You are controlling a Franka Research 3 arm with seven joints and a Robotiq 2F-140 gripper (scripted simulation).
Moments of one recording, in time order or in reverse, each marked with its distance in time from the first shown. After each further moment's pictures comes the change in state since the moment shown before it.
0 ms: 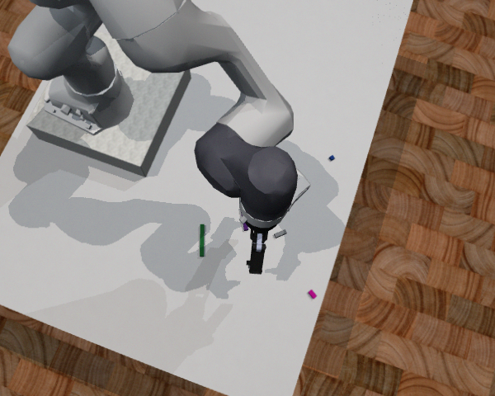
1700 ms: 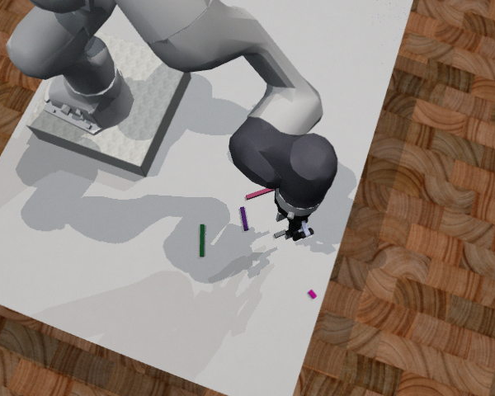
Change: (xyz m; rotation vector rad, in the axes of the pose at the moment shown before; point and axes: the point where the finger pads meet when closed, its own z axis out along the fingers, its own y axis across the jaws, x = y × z) arm 0.068 -0.027 -0.002 0.000 0.022 -0.494
